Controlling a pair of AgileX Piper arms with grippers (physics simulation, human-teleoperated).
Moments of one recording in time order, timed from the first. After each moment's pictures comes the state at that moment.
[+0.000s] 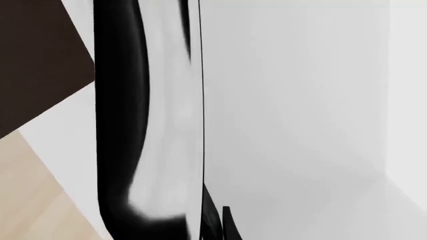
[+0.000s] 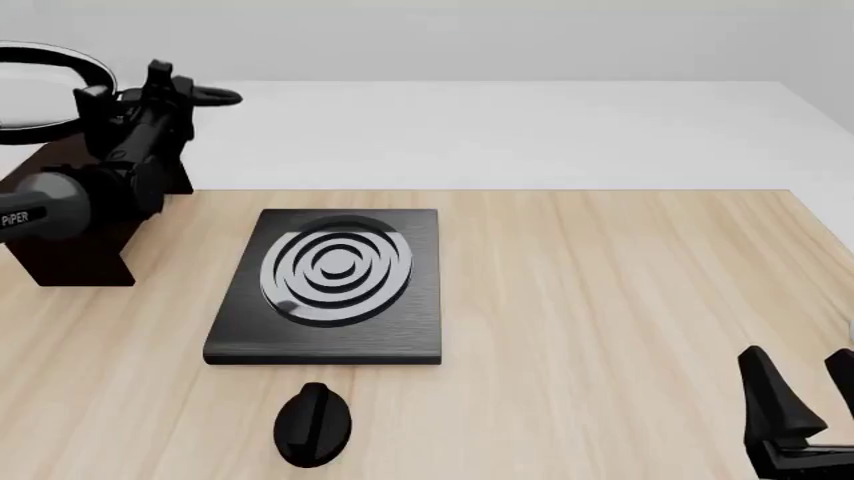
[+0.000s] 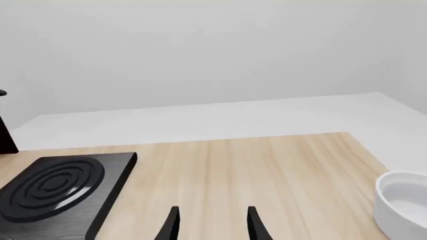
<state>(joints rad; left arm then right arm) 0.04 1.91 -1.31 -0.57 -1.23 0.02 0.05 -0.03 -0.02 0.08</state>
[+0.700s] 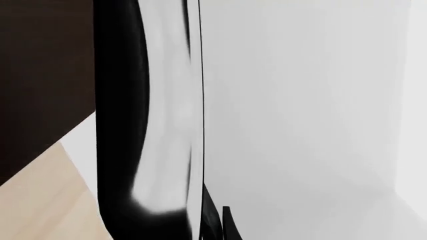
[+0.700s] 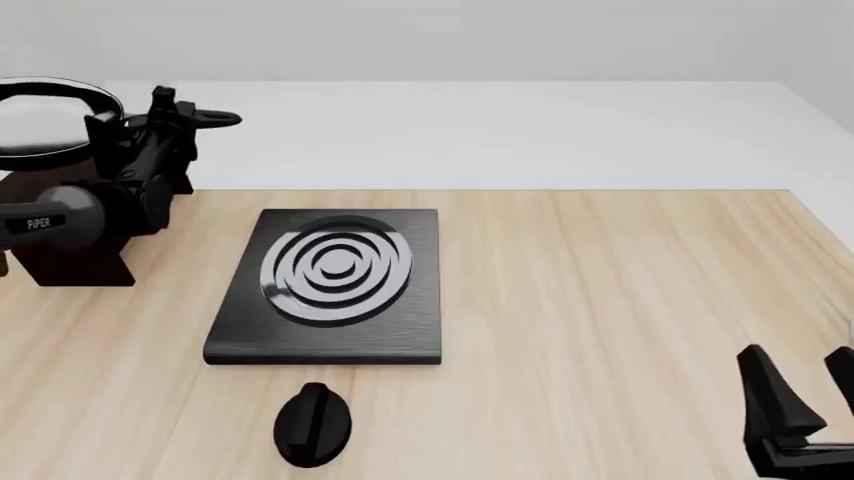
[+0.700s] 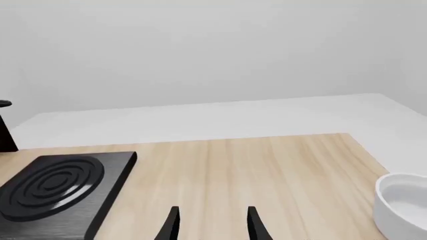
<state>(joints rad) 0.07 2.00 -1.32 -0.61 -1.28 0.02 0.06 -0.04 -0.02 0.07</state>
